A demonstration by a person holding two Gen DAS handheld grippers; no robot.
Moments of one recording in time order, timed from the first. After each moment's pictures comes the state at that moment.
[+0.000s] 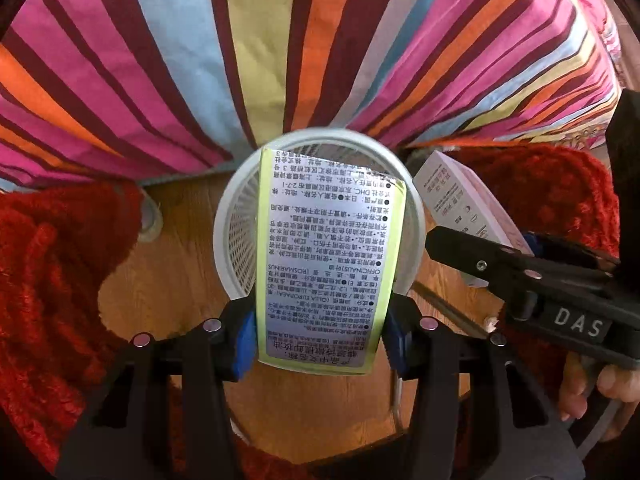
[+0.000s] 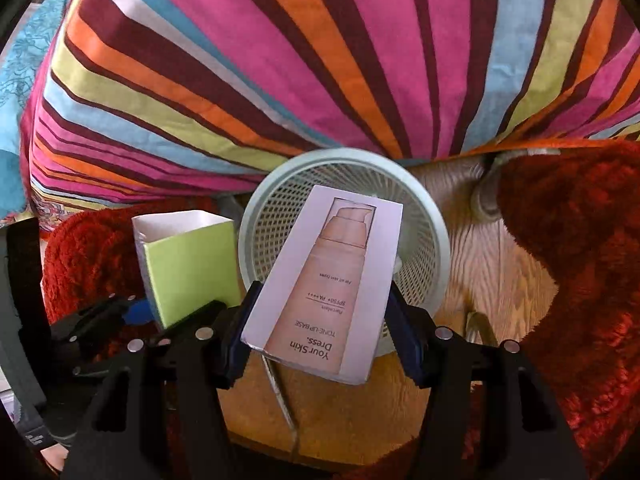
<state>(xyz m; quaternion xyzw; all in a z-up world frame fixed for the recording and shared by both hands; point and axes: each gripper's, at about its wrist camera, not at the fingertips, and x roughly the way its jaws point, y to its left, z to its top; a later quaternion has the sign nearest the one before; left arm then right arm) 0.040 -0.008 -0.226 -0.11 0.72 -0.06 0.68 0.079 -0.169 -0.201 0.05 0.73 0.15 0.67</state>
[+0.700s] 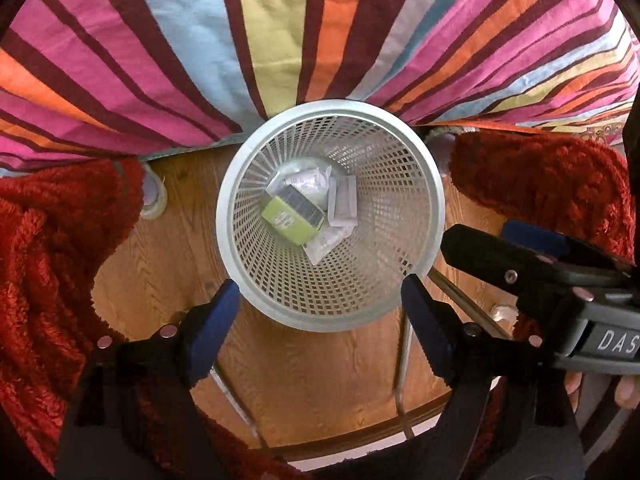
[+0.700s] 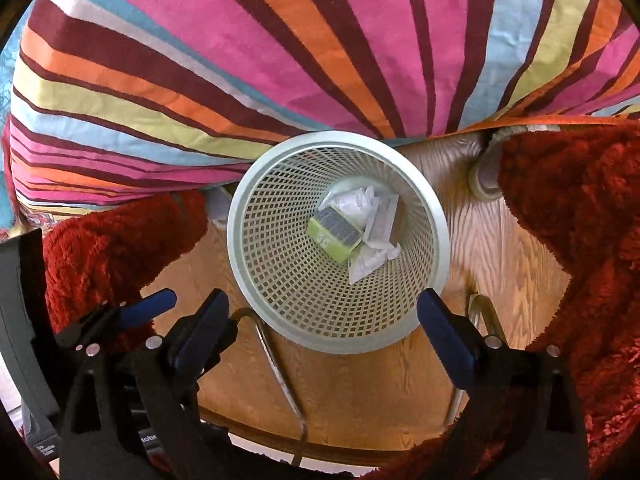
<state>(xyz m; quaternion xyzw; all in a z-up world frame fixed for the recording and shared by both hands) 0.045 -0.010 -0.244 -0.11 0.75 -0.04 0.65 0.083 -0.172 -0.217 0.06 0.75 0.13 0.64</state>
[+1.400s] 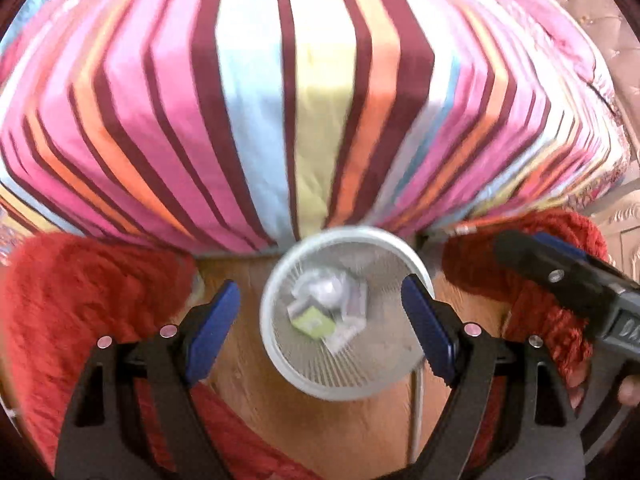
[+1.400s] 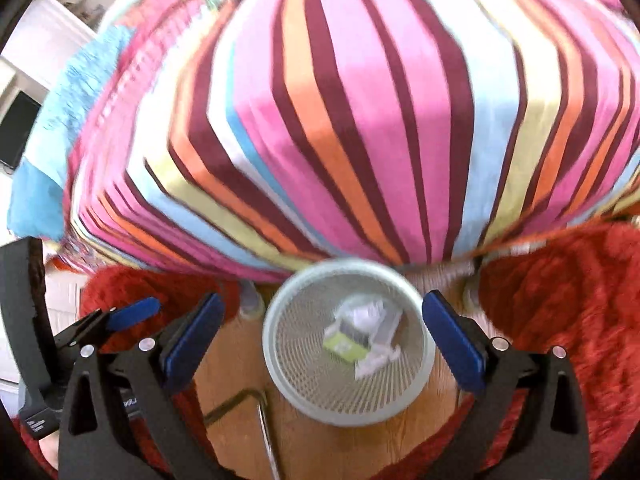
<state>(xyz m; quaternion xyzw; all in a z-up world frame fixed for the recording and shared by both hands) 0.048 0.014 -0.145 -0.09 0.59 0.01 0.80 0.086 -0.180 -0.112 0.06 0.57 0.18 0.80</state>
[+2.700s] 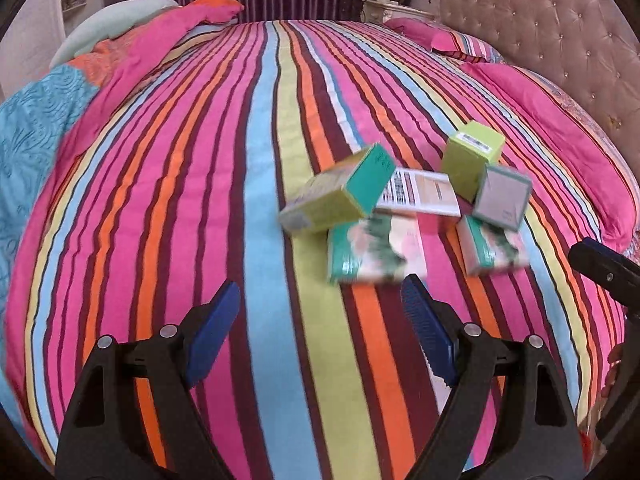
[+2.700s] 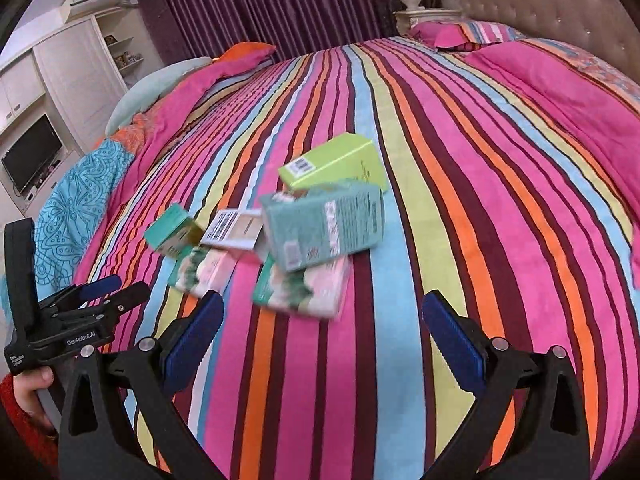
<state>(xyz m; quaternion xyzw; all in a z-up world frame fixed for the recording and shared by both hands) 0.351 0.077 -0.031 -0.05 0.44 0.04 0.89 0.341 -0.176 -0.008 0.04 0.40 0.21 0.89</state>
